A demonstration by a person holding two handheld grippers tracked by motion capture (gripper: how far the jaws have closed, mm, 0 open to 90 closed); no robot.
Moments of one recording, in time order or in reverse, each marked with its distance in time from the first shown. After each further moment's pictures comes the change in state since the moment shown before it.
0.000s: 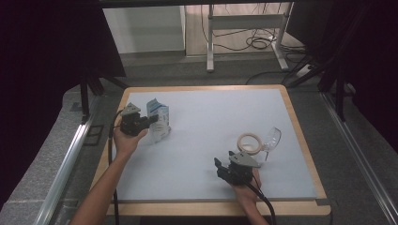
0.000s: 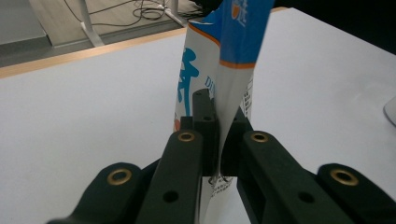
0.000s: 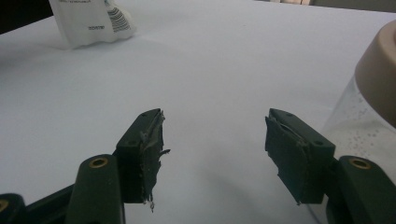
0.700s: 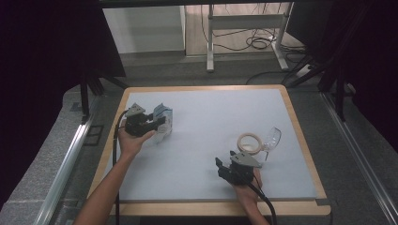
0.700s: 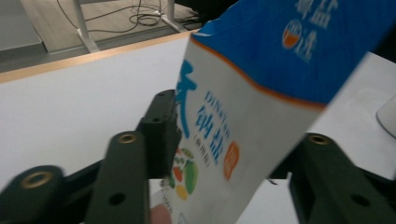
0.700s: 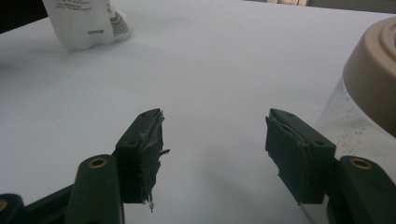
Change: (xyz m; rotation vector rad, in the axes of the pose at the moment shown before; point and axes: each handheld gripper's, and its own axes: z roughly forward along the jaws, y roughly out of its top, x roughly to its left) left arm -0.014 0.002 0.011 -0.019 -0.017 0.013; right arm -0.002 0.000 -0.001 -0.001 -0.009 0.003
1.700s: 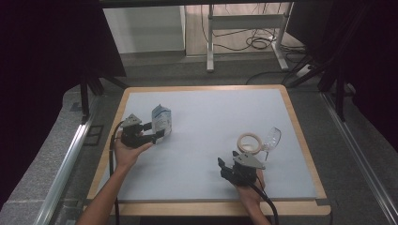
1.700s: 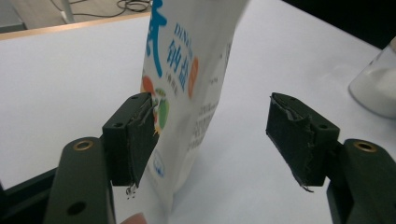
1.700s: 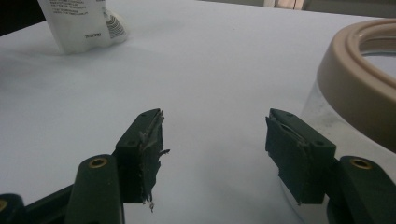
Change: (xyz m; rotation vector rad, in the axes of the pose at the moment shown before) left arm -0.009 -0.032 -0.025 0.035 -0.040 -0.032; right arm -0.005 -0.001 -0.008 -0.013 -0.008 -0.001
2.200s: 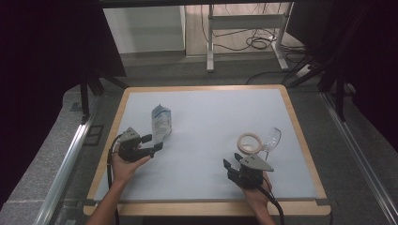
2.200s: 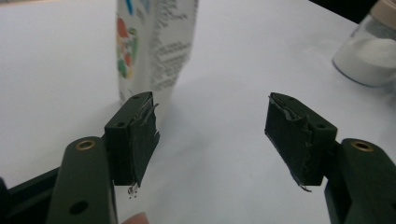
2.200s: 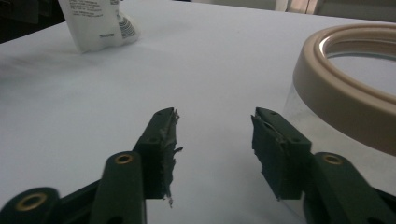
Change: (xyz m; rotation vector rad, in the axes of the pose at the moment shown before) left arm -0.018 -0.033 -0.014 0.022 -0.033 0.004; right arm -0.012 -0.001 -0.017 -0.008 0.056 -0.014
